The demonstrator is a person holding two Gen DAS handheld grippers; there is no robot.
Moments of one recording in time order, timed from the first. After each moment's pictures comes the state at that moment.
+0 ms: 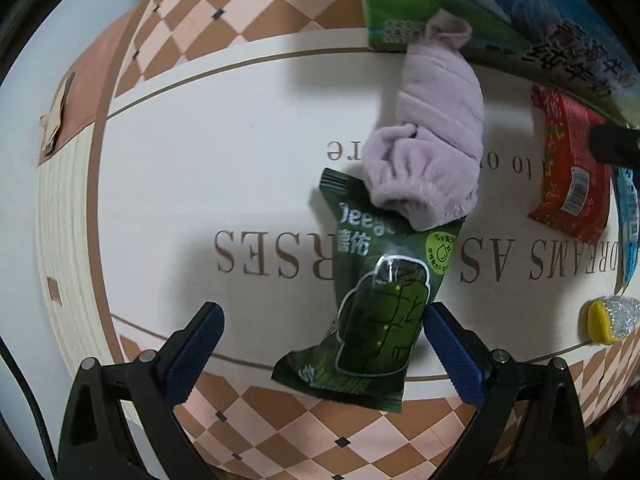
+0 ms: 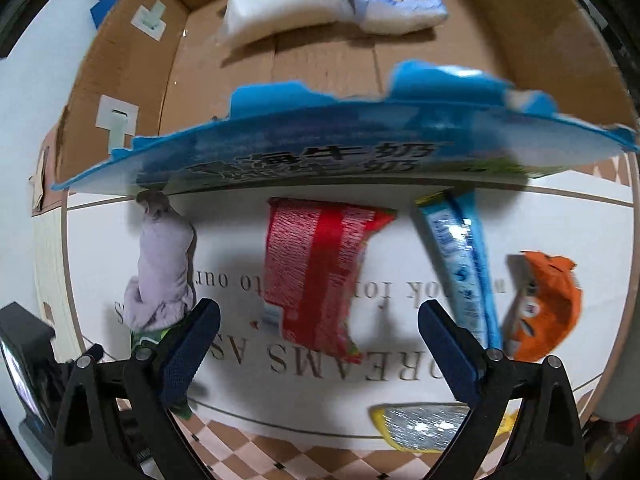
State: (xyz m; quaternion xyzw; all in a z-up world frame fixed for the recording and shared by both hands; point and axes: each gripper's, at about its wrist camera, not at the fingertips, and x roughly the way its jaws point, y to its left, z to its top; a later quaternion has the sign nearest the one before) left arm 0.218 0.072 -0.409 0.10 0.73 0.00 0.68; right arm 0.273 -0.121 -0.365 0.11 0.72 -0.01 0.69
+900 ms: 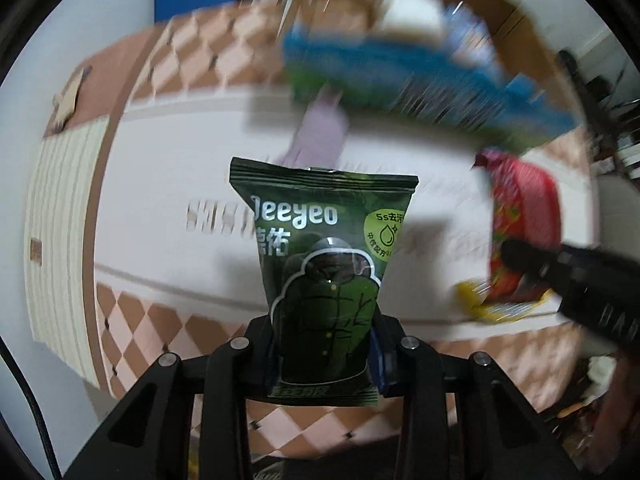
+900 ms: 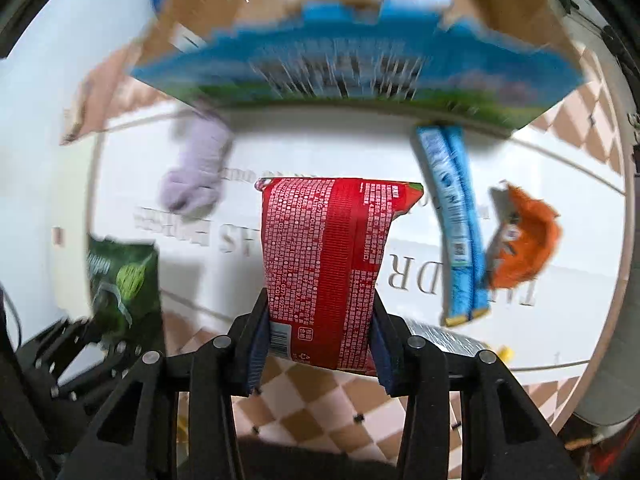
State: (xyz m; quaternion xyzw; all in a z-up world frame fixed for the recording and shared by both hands) left arm 0.132 0.012 -0.299 -0.01 0.67 -0.04 0.74; right arm 0.154 -0.138 -0.301 0.08 0.71 0.08 0.69
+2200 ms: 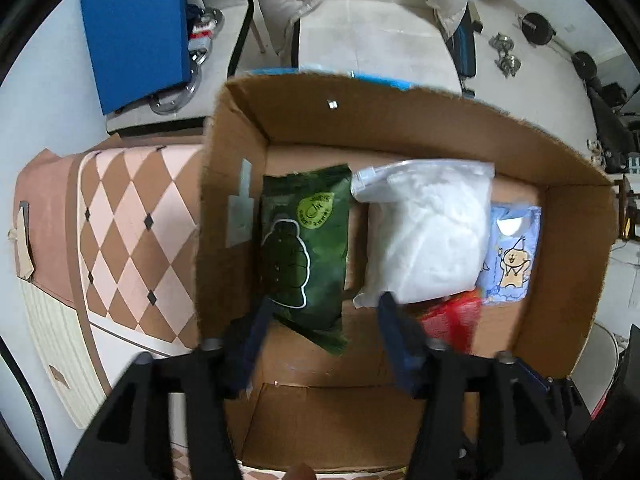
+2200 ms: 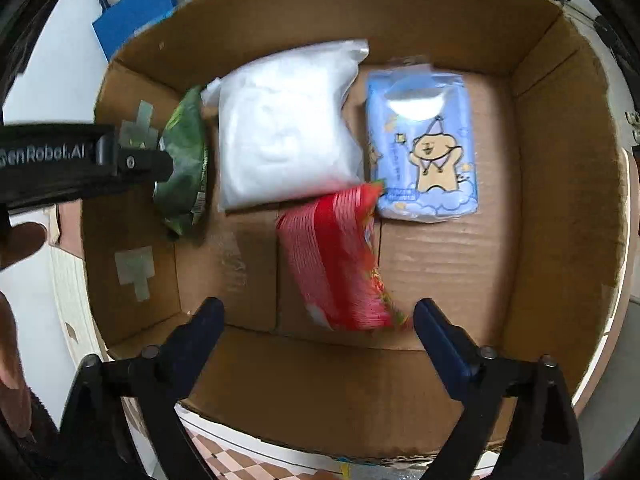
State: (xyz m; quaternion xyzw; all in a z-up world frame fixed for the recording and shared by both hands) left arm 0.497 -0.012 -0.311 0.00 0.74 -0.04 0.68; right arm 0.413 -0.151 -0.335 0.10 0.73 0.03 0.68
